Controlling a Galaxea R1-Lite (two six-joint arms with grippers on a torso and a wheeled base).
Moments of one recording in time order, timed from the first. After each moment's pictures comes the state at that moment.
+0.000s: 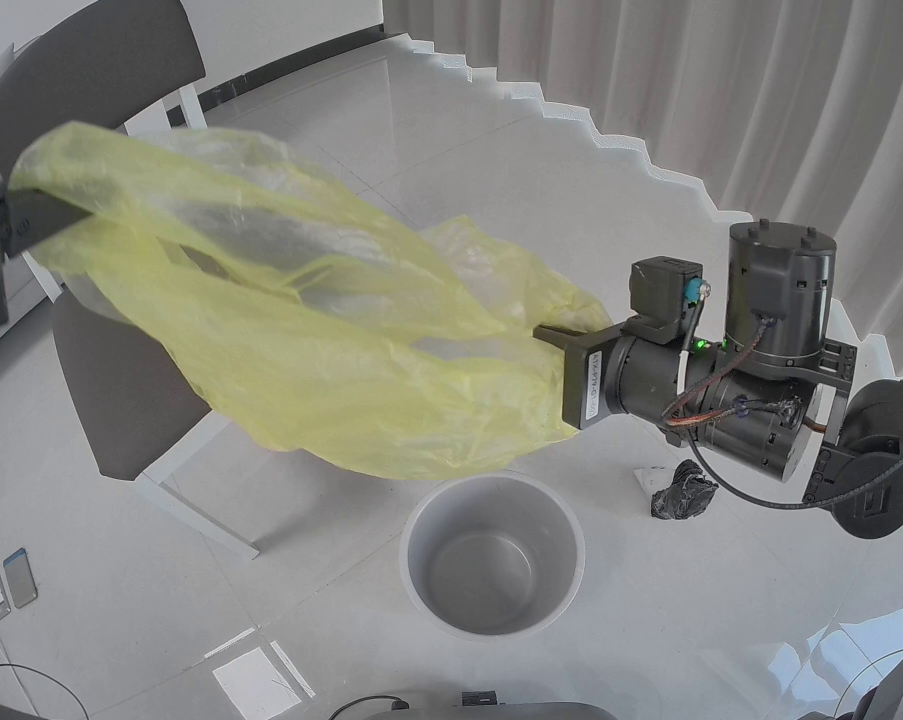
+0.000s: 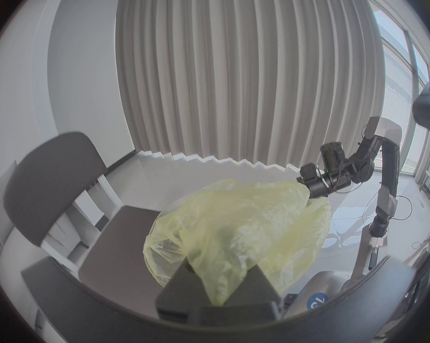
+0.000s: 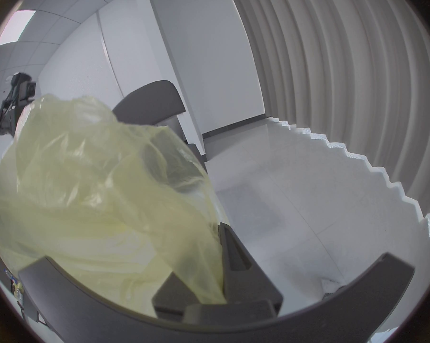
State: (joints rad) left arm -0.34 1.14 -1.34 0.40 -0.23 0.33; right arm 0.74 1.73 -0.95 -0.61 -0.13 0.11
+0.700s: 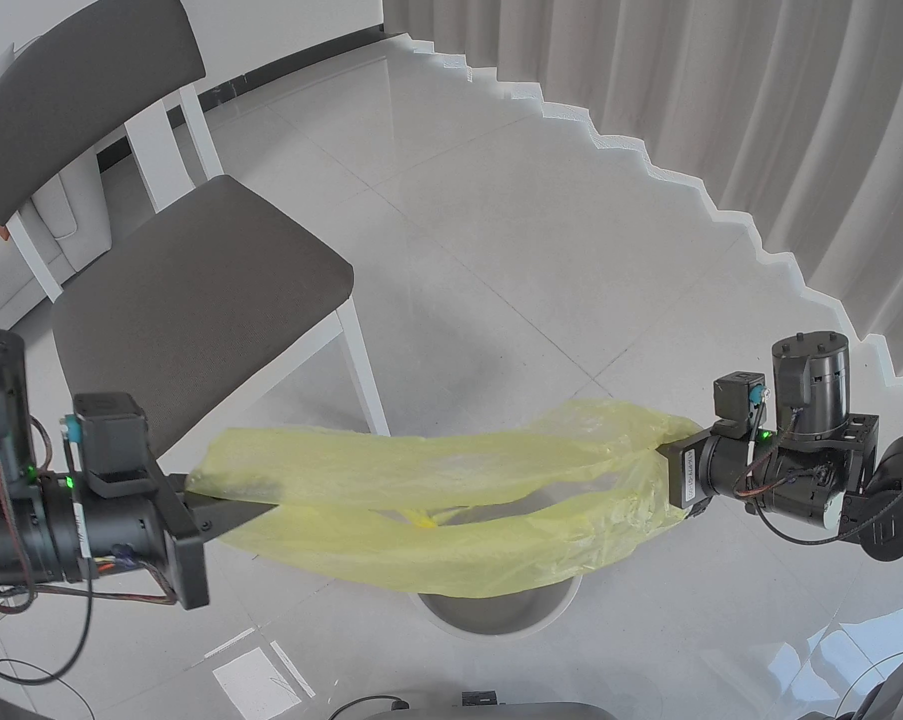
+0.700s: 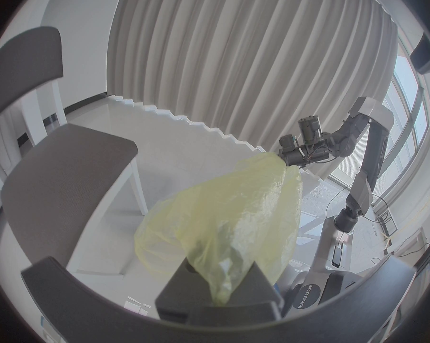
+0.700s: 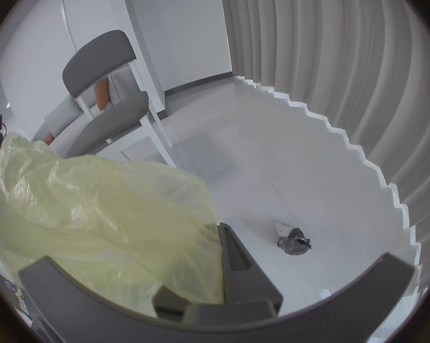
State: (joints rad) left arm -0.53 1.17 -0.61 -0.14 -0.24 0.05; right arm 0.51 1.68 -0.63 -0.57 -0.13 0.10
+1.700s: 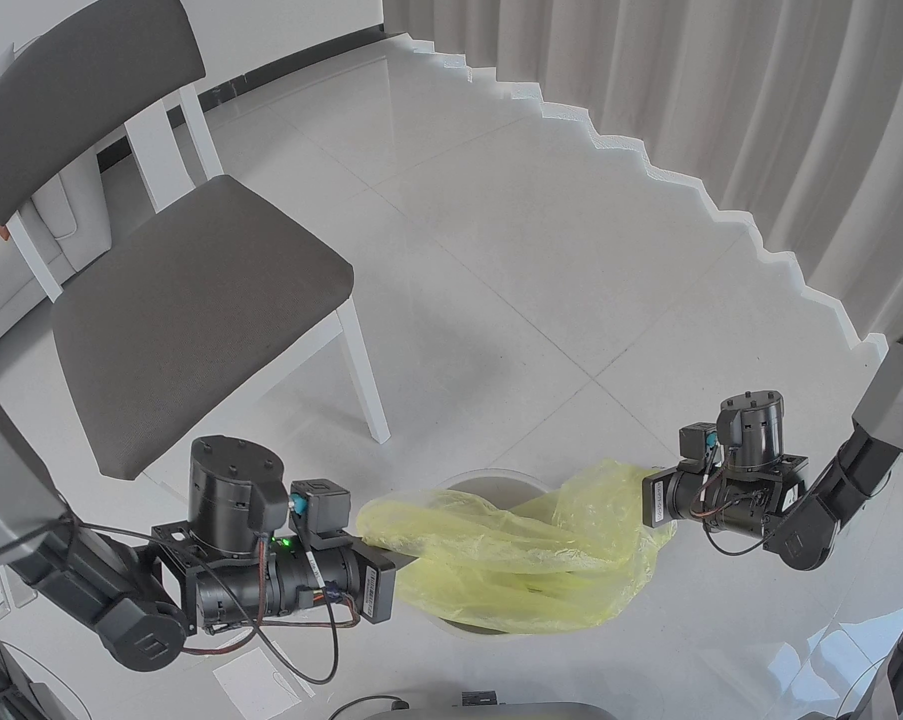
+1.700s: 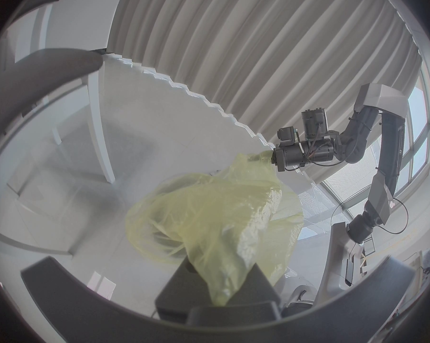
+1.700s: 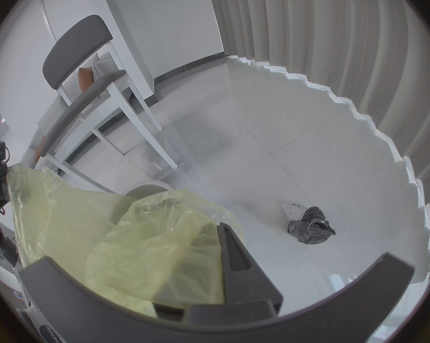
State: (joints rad) left arm -0.62 1.81 -0.44 -0.86 -0.24 -0.15; right arm 0.36 2.06 -0.58 -0.92 0.03 0.11
